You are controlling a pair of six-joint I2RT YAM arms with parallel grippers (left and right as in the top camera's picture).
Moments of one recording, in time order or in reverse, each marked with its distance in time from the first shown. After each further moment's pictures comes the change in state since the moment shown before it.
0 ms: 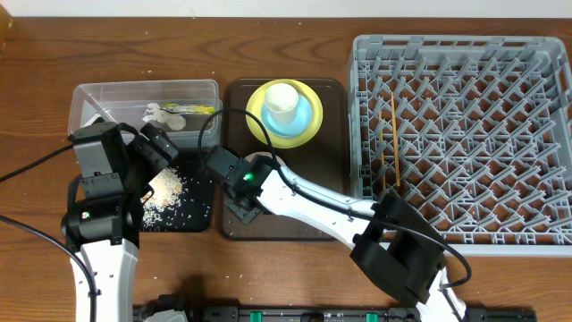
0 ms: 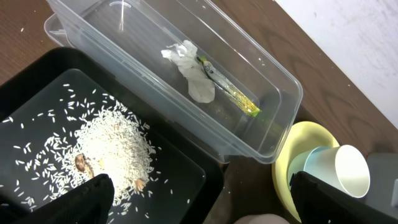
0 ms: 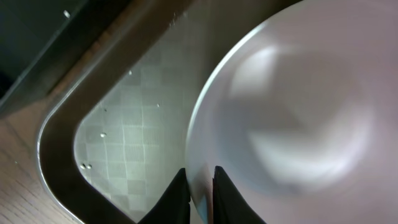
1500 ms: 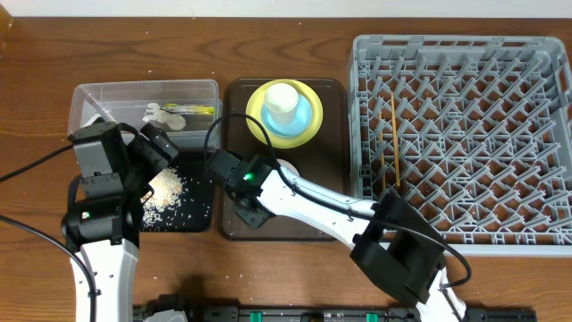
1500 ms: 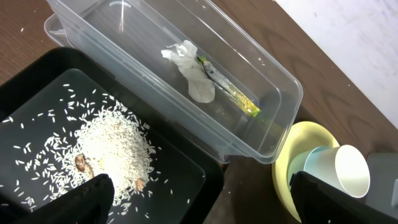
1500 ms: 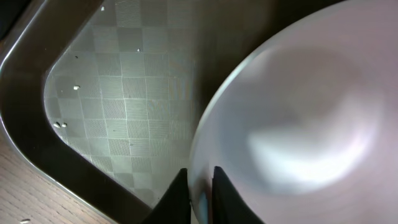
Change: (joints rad) left arm 0.000 0.000 0.000 0.000 0.000 0.000; right arm 0.000 0.000 0.000 -0.111 0.001 0.000
